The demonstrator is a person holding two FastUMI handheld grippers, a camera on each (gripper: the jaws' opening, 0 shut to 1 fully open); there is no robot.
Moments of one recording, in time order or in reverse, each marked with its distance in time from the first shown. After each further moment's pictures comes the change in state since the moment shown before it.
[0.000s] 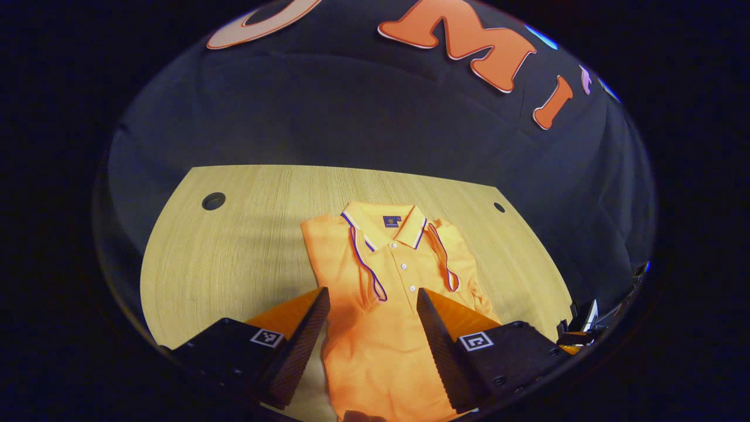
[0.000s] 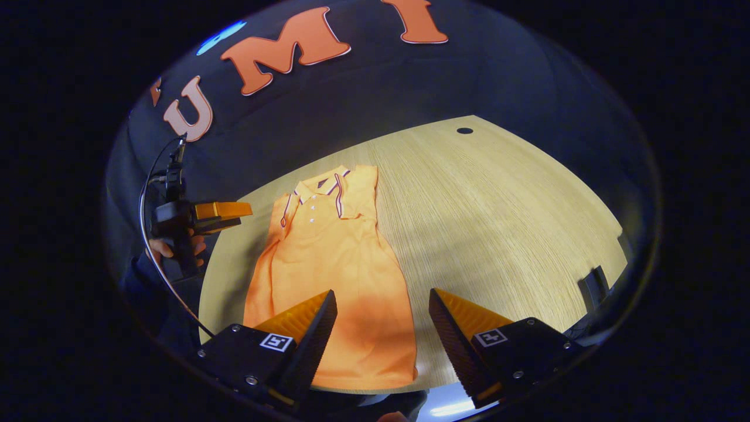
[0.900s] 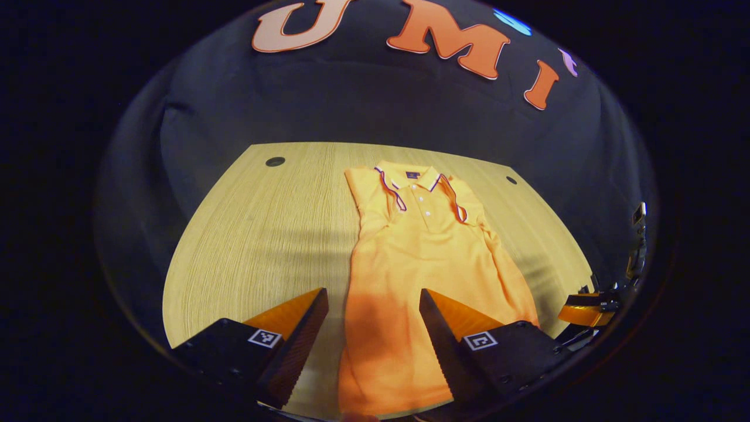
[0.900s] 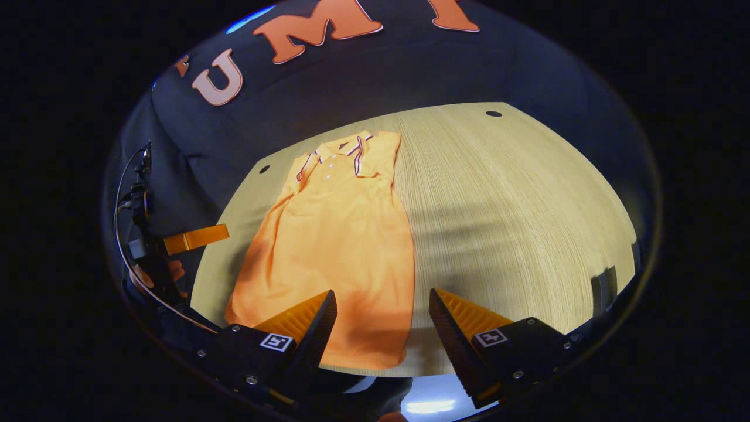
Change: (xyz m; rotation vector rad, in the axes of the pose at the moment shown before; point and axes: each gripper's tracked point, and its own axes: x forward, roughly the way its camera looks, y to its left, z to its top) left arm -0.106 0.010 -0.148 0.004 0.034 0.170; right arm 0.002 -0.009 -0.059 -0.136 0.113 0.082
